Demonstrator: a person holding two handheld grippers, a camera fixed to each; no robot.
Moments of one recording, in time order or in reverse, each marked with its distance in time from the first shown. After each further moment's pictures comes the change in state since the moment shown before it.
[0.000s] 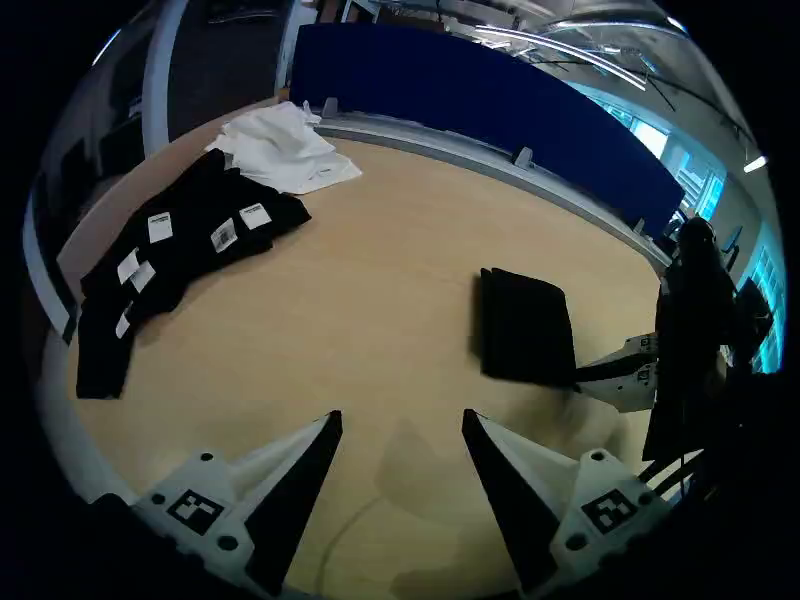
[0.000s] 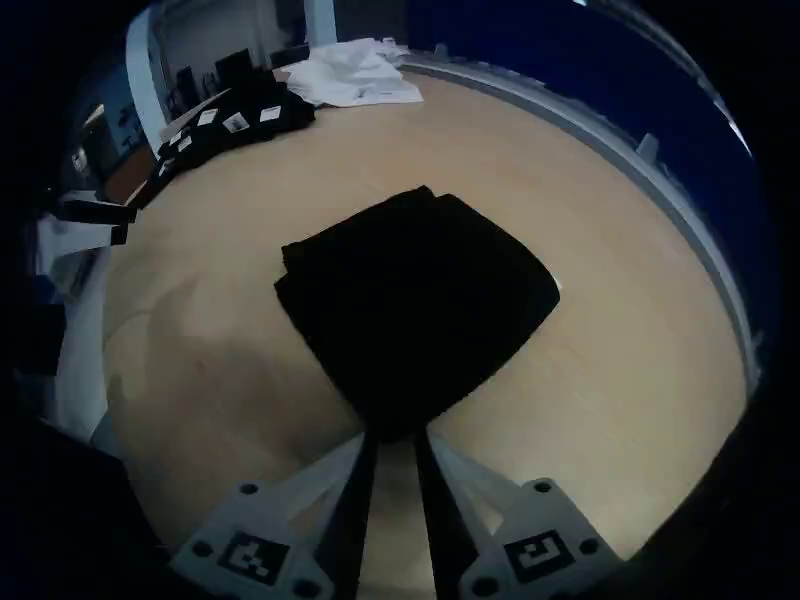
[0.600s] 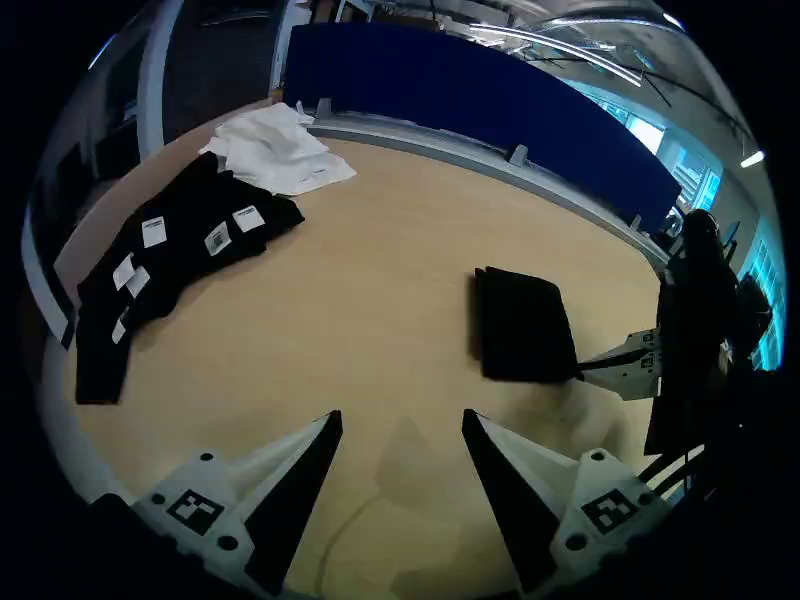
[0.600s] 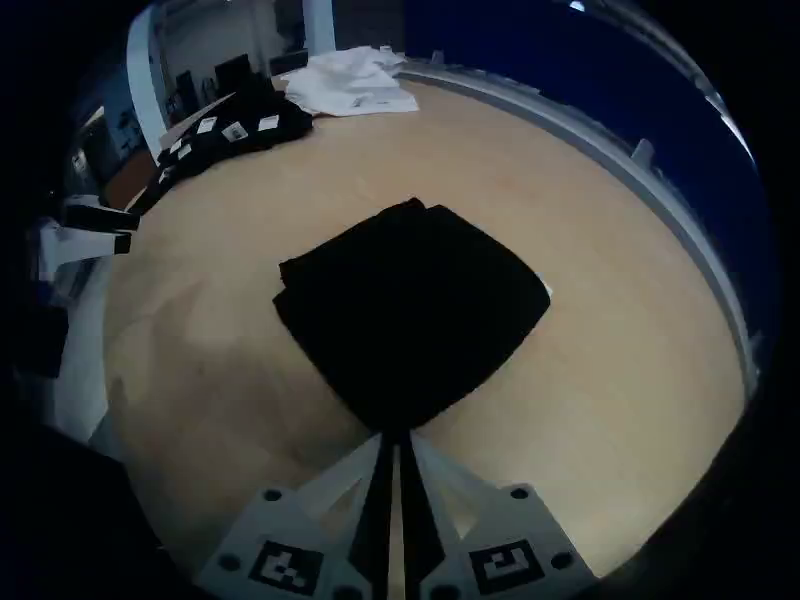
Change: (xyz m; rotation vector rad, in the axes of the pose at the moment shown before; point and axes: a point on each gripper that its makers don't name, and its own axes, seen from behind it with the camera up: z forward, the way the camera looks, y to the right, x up) left arm 0.002 0.004 0.002 -0.012 -0.004 0.019; right arm 0.010 0.005 -0.009 -0.010 0.035 0.003
